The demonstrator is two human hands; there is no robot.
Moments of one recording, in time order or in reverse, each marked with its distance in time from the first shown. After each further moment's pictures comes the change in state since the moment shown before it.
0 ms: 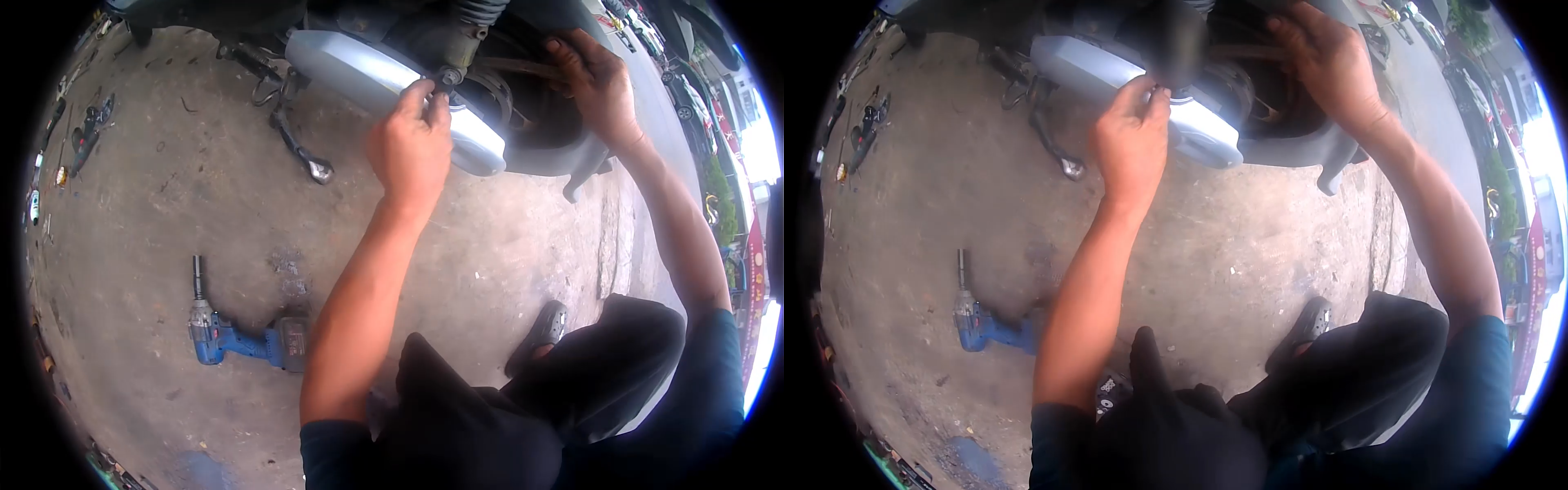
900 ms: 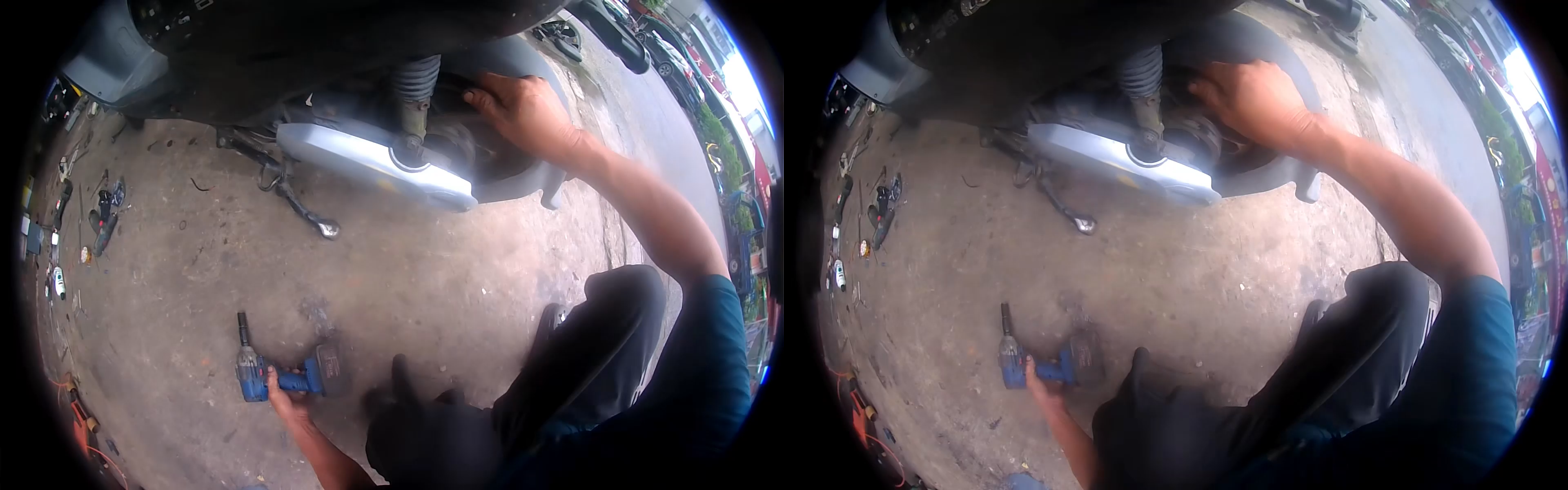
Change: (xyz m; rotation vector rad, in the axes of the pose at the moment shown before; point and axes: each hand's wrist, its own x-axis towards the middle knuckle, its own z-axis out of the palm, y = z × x) left_hand -0.164 -0.117 -0.320 -0.391 0.461 -1.176; right_hand 0.019 -0.020 -0.010 -0.332 -0.075 -0.183
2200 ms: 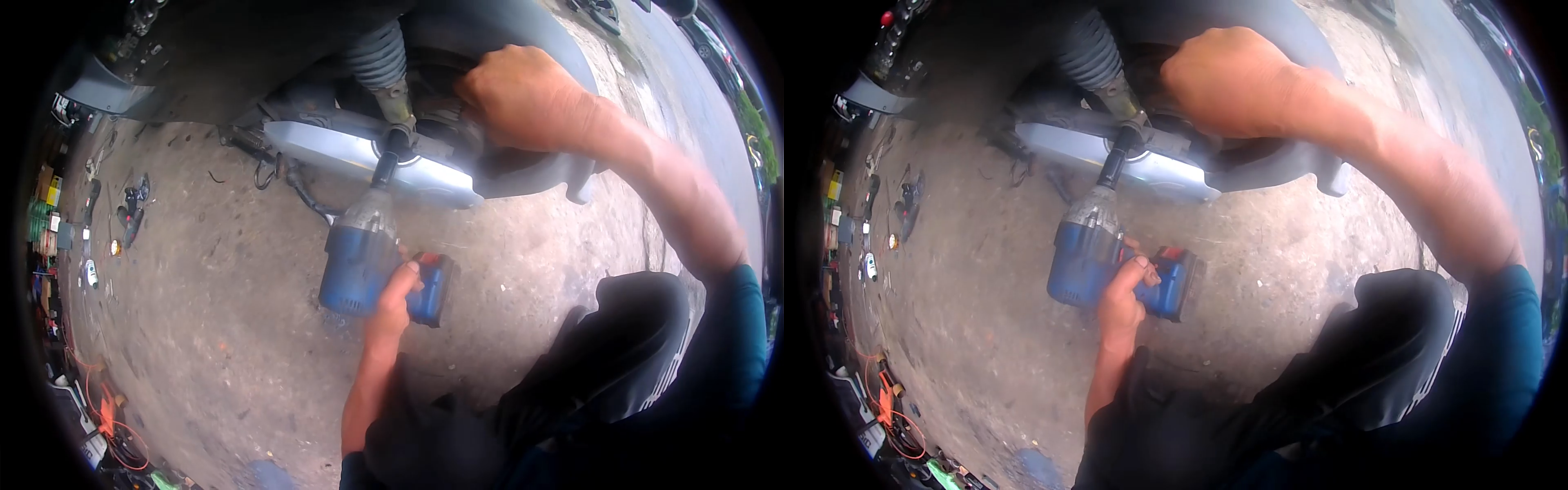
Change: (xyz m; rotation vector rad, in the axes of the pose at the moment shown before) left_hand -0.130 -0.030 0.269 0.245 -0.755 0.209; right_hand 0.004 0.008 -0.010 -0.226 -0.400 -0.218
